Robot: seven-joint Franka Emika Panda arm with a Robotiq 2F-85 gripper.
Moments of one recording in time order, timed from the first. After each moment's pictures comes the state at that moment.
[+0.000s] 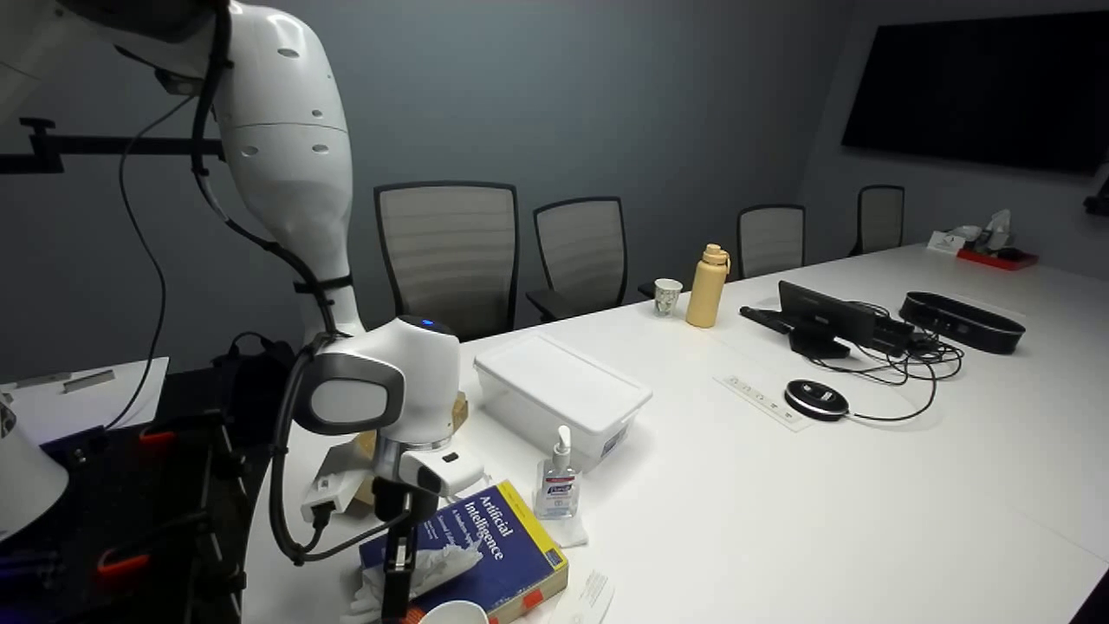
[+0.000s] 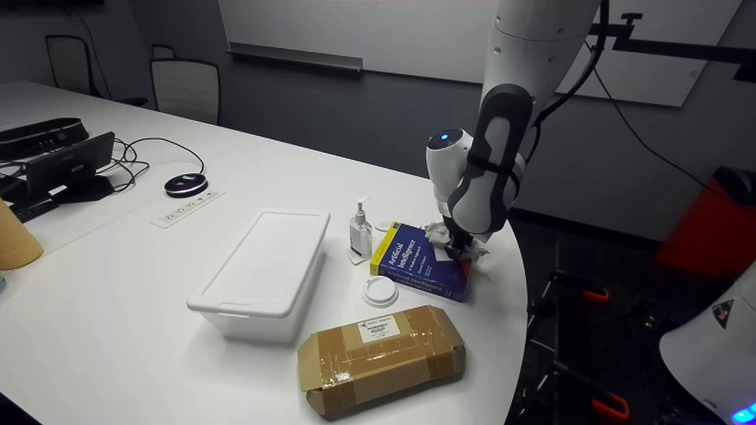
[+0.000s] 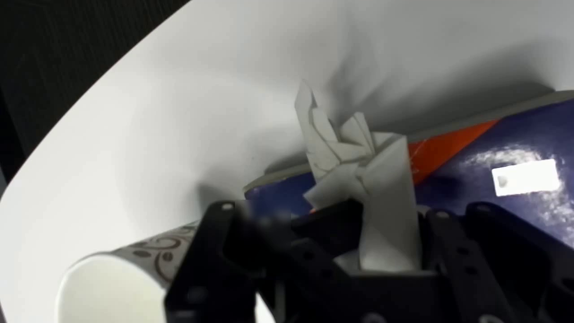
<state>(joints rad) 0.09 0.74 -0.45 -2.35 -0.12 2.89 0.12</state>
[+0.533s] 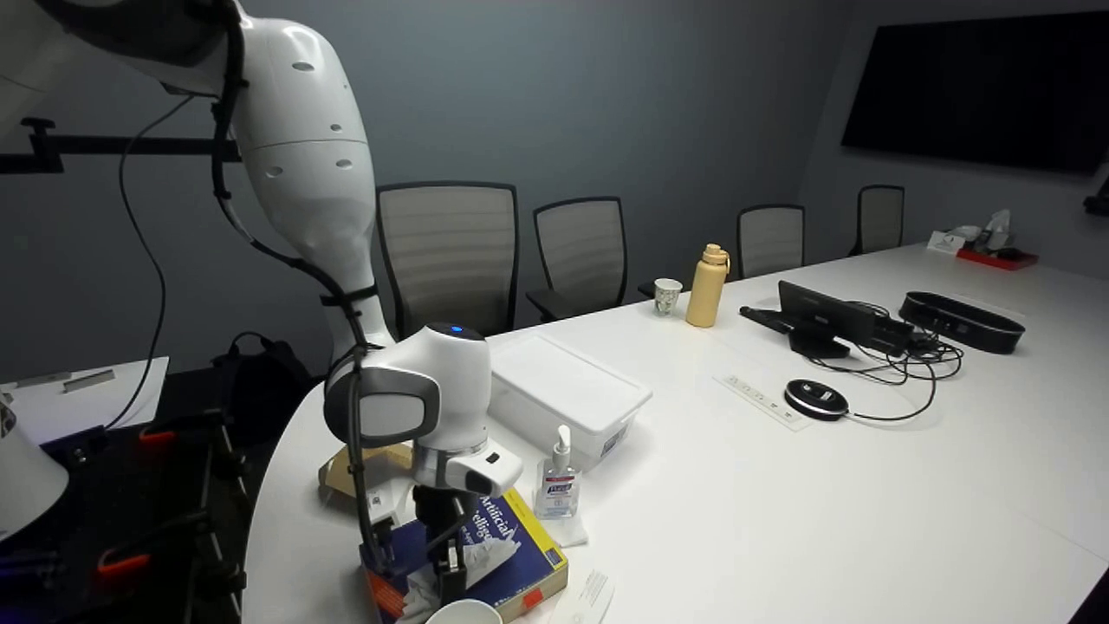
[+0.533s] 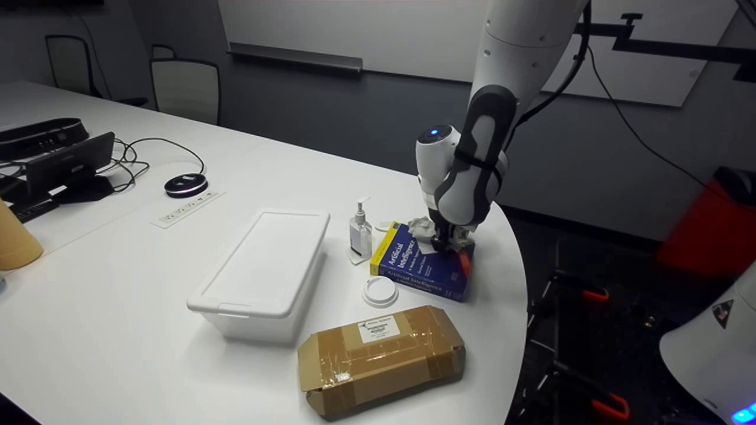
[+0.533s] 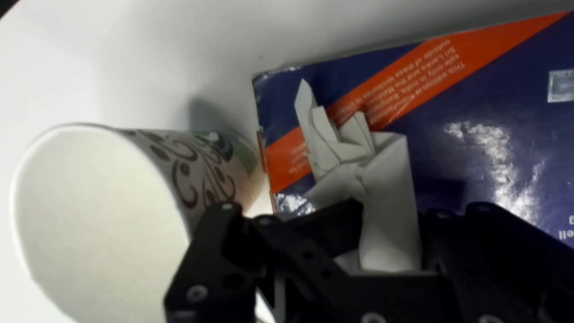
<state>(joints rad) -0.03 0.79 -0.37 -2.21 -0.16 2.90 -0.03</state>
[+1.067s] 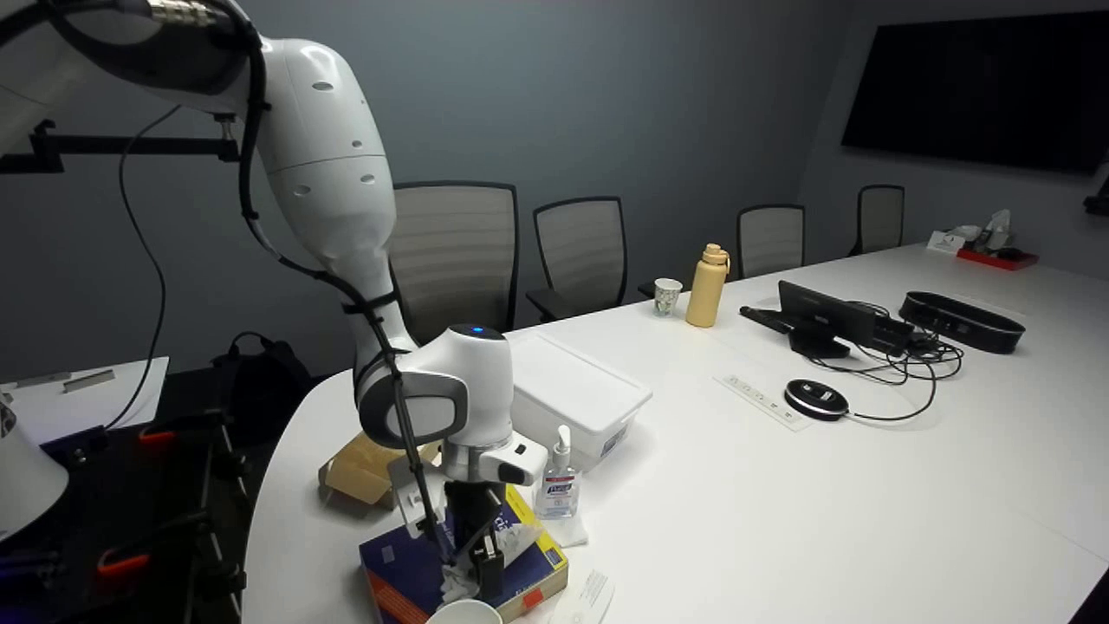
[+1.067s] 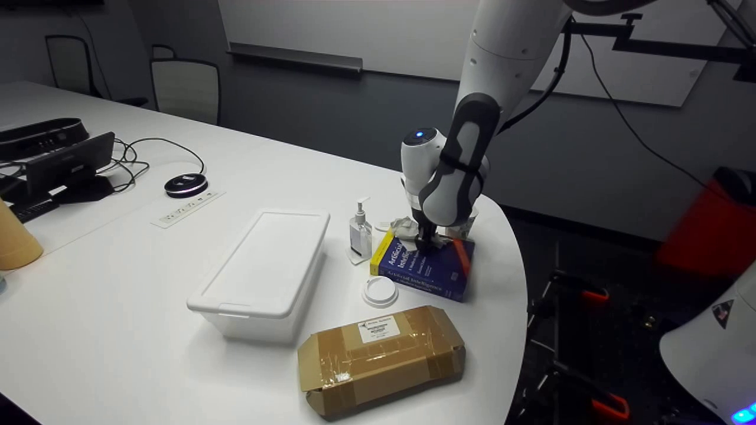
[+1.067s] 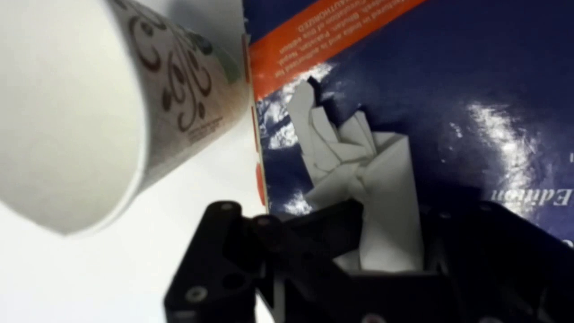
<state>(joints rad) -0.07 0.85 -0.32 -2.09 -0.18 2.91 -0.08</state>
